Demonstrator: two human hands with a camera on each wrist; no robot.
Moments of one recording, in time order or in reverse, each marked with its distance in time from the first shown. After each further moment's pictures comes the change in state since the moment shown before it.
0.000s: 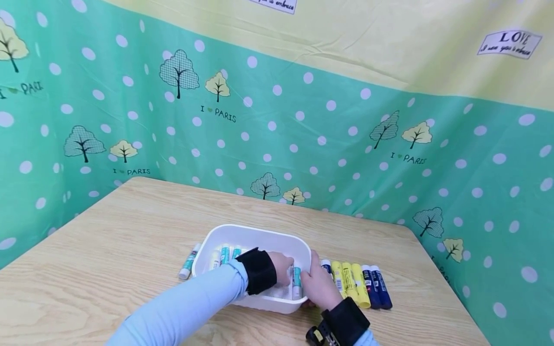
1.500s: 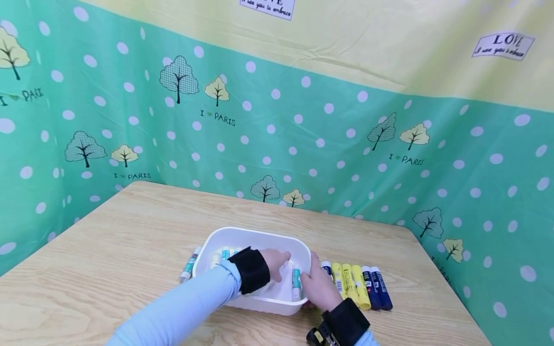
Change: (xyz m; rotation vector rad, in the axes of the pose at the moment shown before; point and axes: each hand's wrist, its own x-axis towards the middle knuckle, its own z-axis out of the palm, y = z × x) left_hand 0.004 -0.010 -0.002 0.061 0.046 0.008; right_hand -0.002 -0.001 0.001 0.015 -0.025 0.023
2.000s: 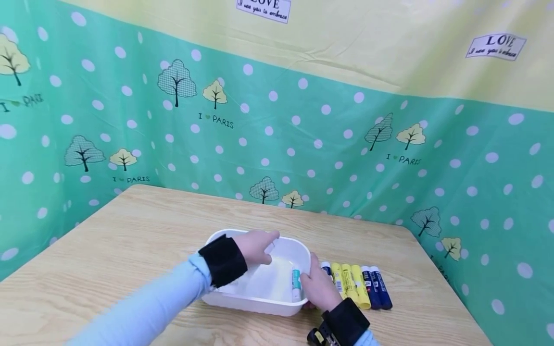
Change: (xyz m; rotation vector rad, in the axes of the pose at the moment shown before) left_hand -0.018 -0.029 -0.039 -0.079 0.129 0.164; right_hand -0.002 -0.001 0.001 -0.005 0.024 0.012
